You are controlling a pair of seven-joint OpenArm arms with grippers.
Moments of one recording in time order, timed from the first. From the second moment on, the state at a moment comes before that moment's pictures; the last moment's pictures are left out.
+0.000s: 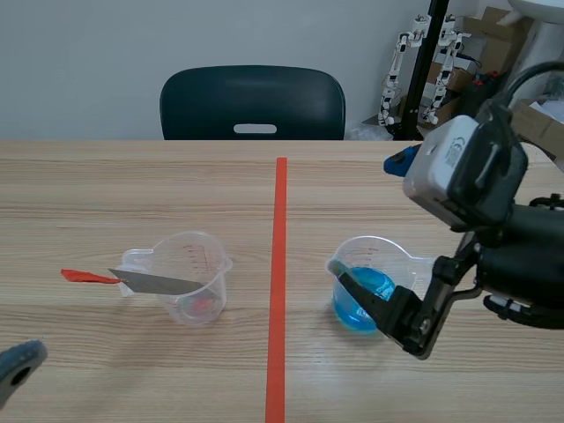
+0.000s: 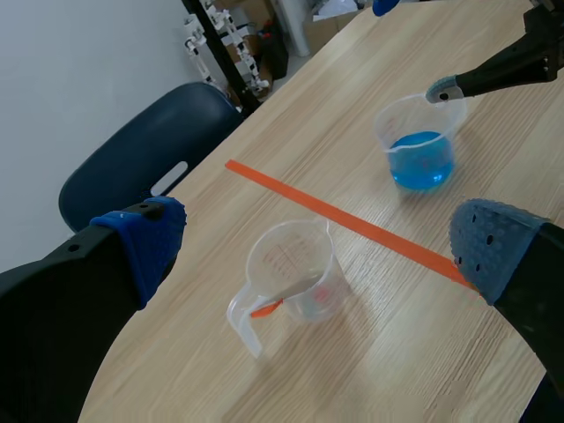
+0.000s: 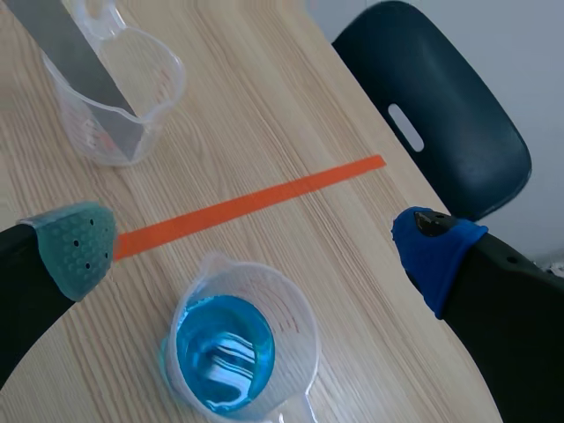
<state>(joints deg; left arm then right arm) 74.7 -29.8 -26.8 128.7 5.7 -23.4 -40.1 -17.9 49.5 -22.1 112.6 1.7 12.9 8.1</state>
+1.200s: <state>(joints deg) 42.6 -19.3 -8.9 60.7 10.1 -24.6 -85.6 4.6 31.9 -48.1 98.2 -7.1 12.9 5.0</state>
